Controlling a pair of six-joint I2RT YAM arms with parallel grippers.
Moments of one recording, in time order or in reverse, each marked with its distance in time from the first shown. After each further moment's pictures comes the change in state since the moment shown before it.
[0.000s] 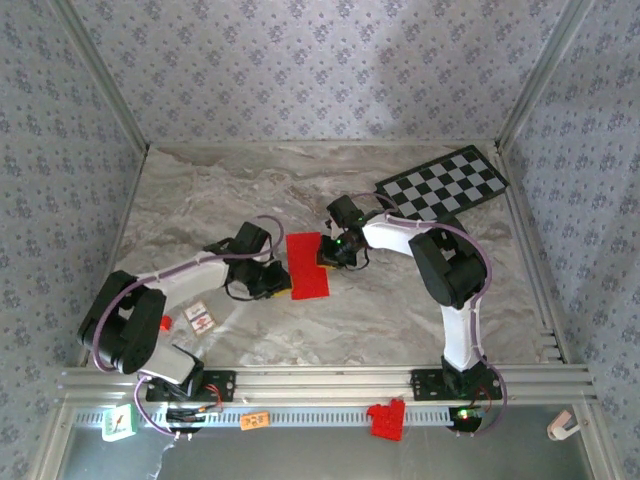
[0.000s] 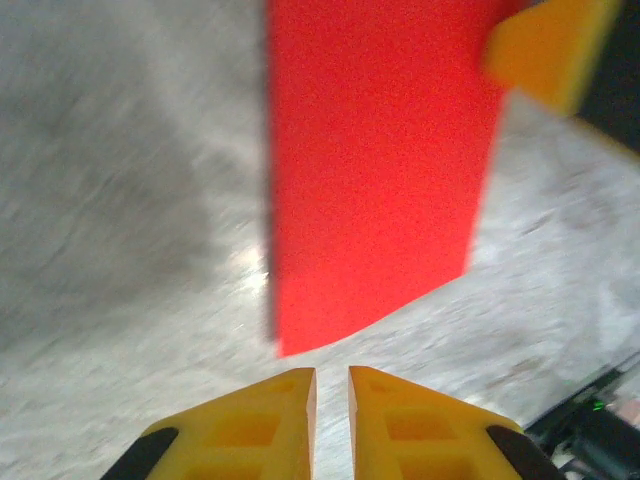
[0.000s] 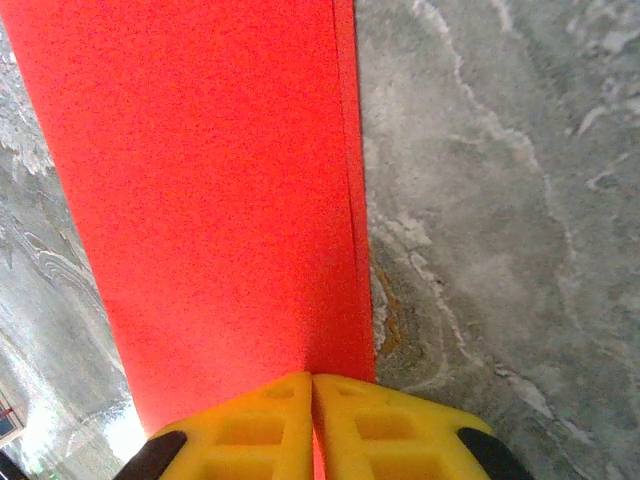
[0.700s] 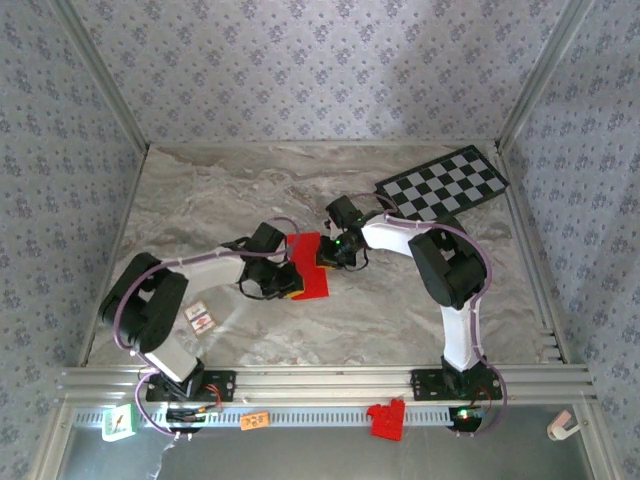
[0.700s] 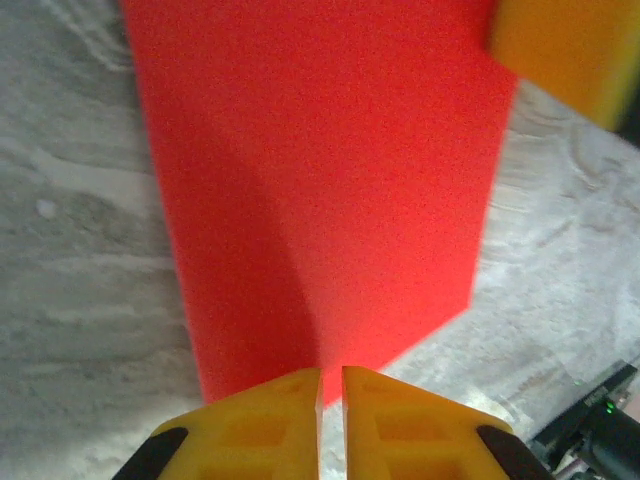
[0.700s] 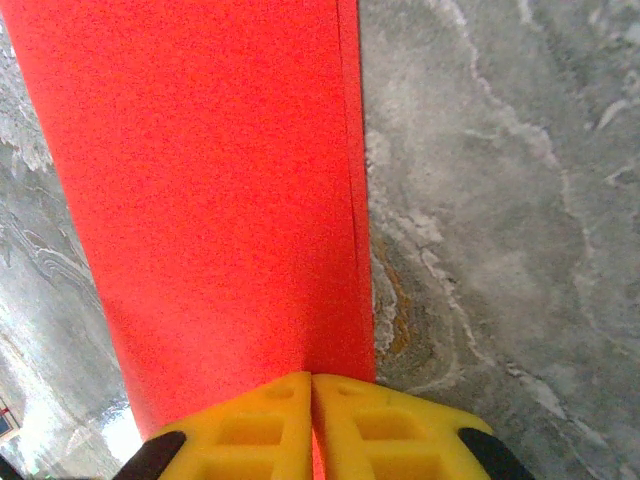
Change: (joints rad) left arm -0.066 0.154 0.029 0.069 0.014 -0.031; right arm 0.006 0.012 -0.004 0.001 0.008 -0.005
